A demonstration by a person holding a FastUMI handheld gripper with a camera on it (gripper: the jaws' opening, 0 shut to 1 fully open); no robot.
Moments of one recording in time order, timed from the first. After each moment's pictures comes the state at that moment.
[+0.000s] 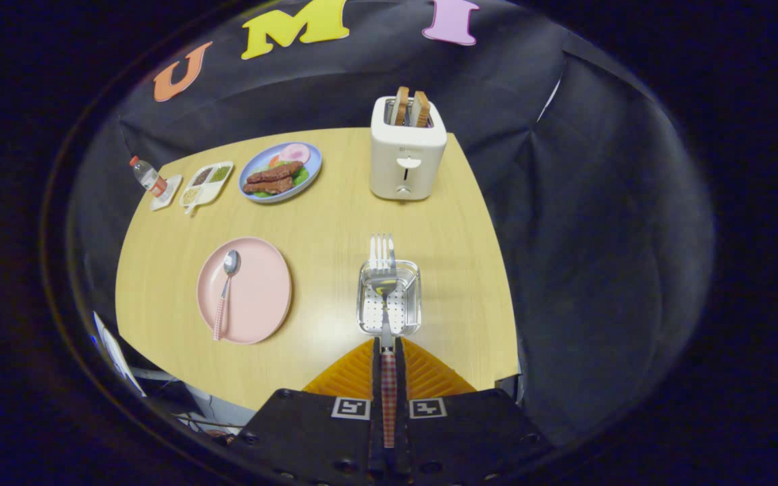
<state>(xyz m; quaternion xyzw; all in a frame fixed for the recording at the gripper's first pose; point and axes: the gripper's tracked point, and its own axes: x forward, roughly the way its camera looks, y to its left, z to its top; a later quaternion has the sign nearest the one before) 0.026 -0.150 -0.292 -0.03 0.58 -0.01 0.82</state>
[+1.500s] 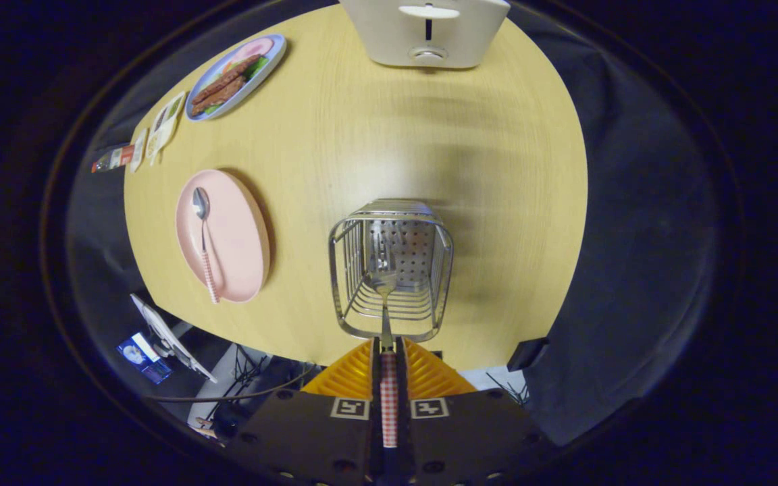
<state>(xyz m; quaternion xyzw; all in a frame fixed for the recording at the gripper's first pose) 0.052 -0.166 -0.361 0.00 0.83 0.02 0.56</state>
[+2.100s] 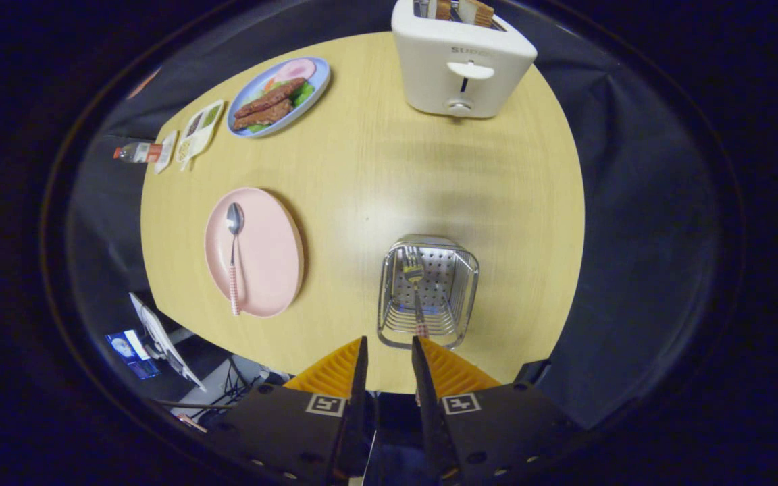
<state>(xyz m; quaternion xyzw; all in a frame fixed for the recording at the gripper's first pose) 0.069 -0.131 -0.337 0.00 0.75 0.05 0.66</state>
